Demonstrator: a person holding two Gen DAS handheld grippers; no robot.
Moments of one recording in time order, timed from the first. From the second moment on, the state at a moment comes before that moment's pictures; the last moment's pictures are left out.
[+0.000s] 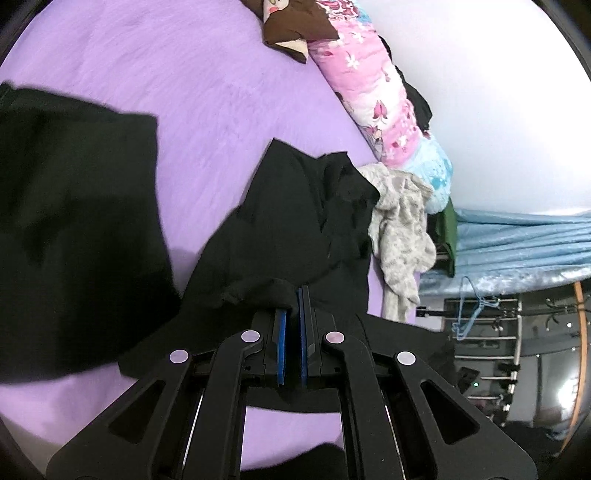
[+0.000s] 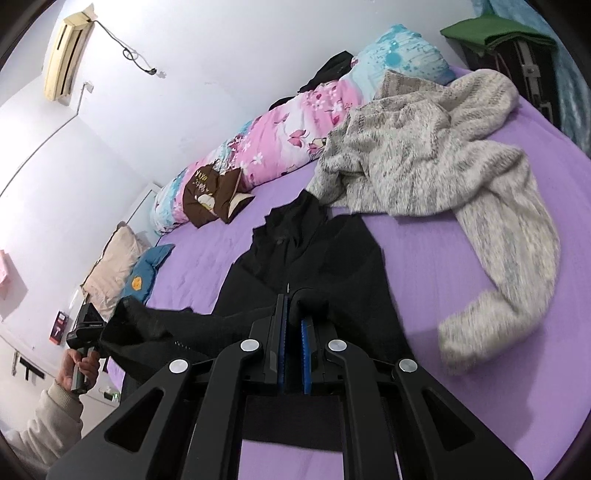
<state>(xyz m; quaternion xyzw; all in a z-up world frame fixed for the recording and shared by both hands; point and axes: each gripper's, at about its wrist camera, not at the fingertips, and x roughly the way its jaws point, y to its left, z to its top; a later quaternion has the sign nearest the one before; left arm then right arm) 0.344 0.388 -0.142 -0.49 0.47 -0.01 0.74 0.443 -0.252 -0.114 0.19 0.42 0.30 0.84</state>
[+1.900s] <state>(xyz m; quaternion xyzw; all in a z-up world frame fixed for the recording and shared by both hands) 0.456 0.259 -0.230 -0.26 0.50 0.04 0.82 0.519 -0.117 -0.208 -0.07 0.39 0.21 0.89</state>
